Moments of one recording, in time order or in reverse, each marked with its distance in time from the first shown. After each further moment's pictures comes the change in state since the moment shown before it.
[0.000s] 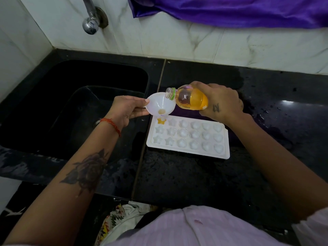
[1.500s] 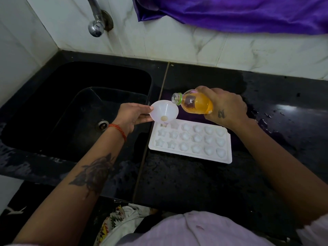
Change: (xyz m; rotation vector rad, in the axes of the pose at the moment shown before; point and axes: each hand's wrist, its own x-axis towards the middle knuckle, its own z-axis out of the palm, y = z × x) left_hand 0.002 -0.012 0.004 -0.011 0.014 -0.048; right_hand 0.002 0.011 0.009 -0.031 0.044 -0.067
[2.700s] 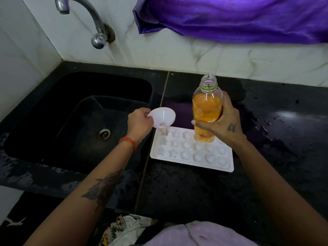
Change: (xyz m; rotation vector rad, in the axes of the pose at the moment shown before) left_hand 0.011 -0.015 0.017 0.636 0.228 0.402; right_hand -0.019 -0.024 -0.002 0.836 0.268 0.222
